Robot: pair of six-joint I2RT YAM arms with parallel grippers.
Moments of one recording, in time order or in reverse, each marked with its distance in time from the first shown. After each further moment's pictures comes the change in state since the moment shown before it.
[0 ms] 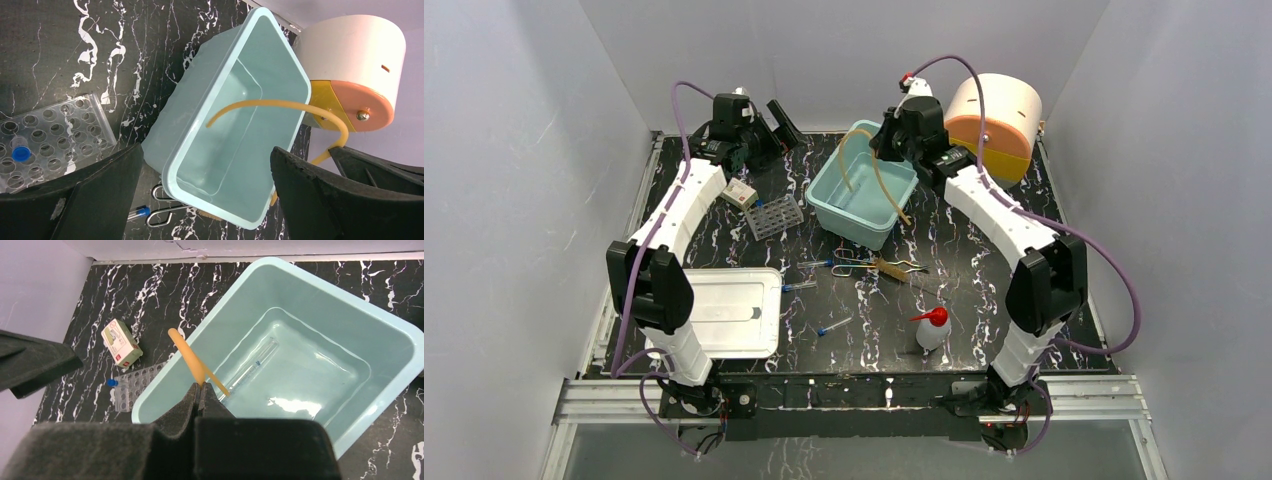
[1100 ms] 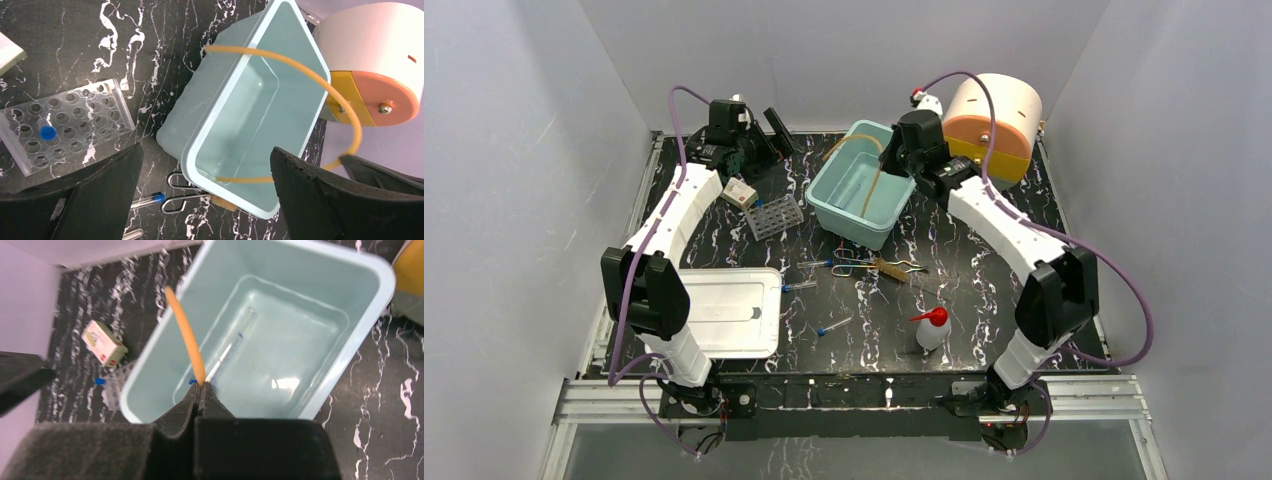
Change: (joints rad) left arm 0.011 -0.043 -0.049 -0.049 -0.018 0.044; right arm 0.039 -0.052 -0.080 -0.101 0.158 0.140
